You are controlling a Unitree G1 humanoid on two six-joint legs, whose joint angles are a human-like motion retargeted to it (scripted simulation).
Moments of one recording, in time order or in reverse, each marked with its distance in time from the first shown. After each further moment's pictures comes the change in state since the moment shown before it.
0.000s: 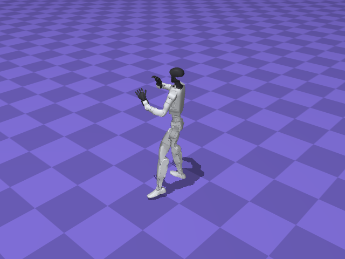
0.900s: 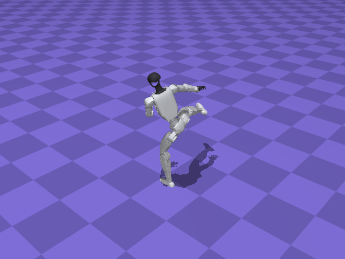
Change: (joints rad) left arm -0.281 -0.427 -0.501 0.303 0.242 -0.042 -0.191; right arm 0.002 -0.184 -0.506 1.618 -0.402 0.636 0.459; waist -0.138 0.392 0.198; left_leg -0.420 0.003 -0.758 0.435 -0.648 0.228; right_leg -0.898 -0.497 0.552 0.070 0.638 -0.253
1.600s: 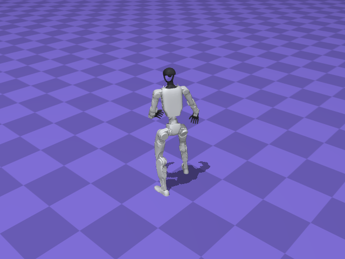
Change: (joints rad) left arm 0.305 0.081 0.278 0.604 -0.020 -0.111 -0.011; right arm 0.155 0.484 0.070 -0.130 -0.028 -0.138 0.153; waist 0.005 -0.355 -0.100; left_leg 0.554 -0.307 0.591 -0.308 -0.055 -0.198; right_leg 0.468 0.260 -0.456 -0.142 -0.217 0.264
